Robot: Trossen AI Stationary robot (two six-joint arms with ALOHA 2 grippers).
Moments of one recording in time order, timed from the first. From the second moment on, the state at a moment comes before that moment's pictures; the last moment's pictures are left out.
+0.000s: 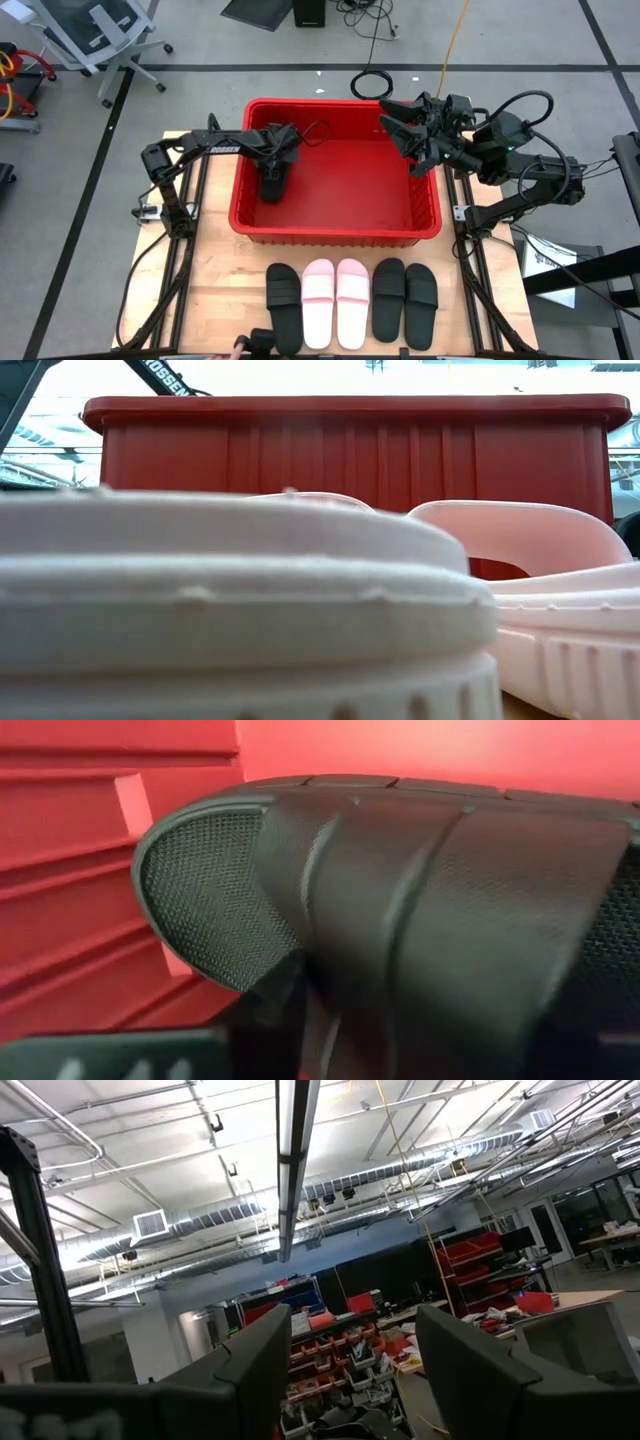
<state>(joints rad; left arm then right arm) 0.56 1.81 1.15 -0.55 -0.45 0.74 0.04 1.19 1.45 0.22 0.29 0.23</state>
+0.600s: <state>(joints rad) 0.51 1.80 1.15 -0.61 -0.47 0.65 0.07 1.19 1.45 0.21 0.28 0.22</state>
